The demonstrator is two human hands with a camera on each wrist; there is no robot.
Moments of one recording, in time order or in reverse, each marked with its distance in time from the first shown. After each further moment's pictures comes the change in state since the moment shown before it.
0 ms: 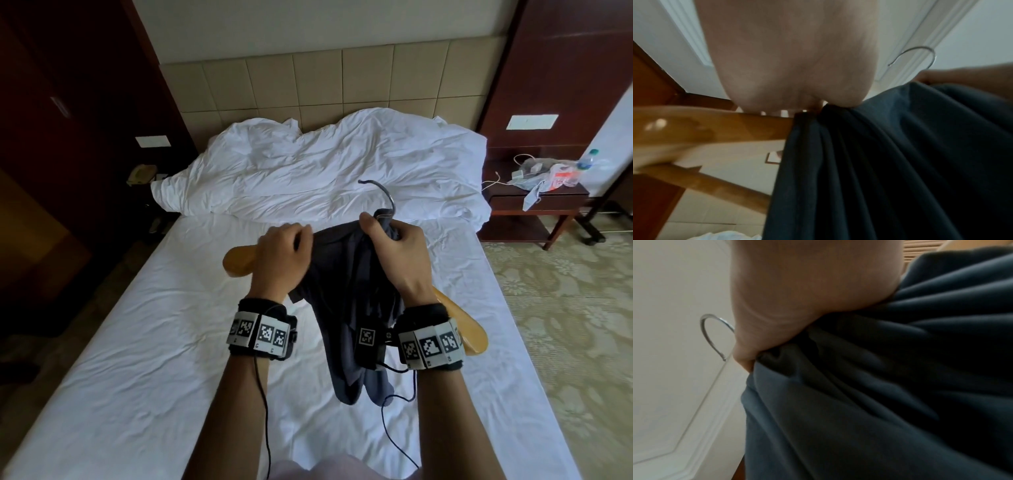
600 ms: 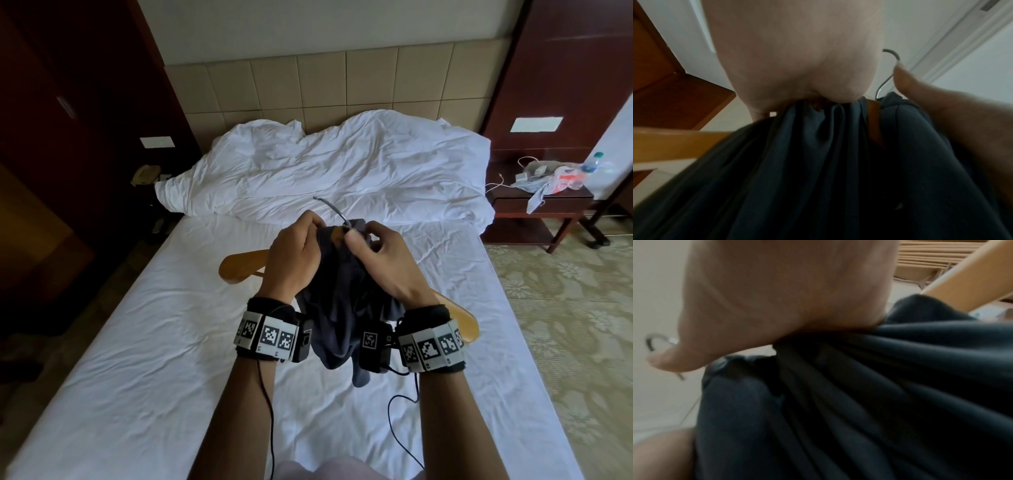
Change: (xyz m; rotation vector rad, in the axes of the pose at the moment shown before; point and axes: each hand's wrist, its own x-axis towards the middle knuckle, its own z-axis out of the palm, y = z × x) left_hand 0.000 0.020 -0.011 -0.274 -0.093 -0.061; right_hand 0.001 0.005 0.012 -0.058 -0.273 -0.126
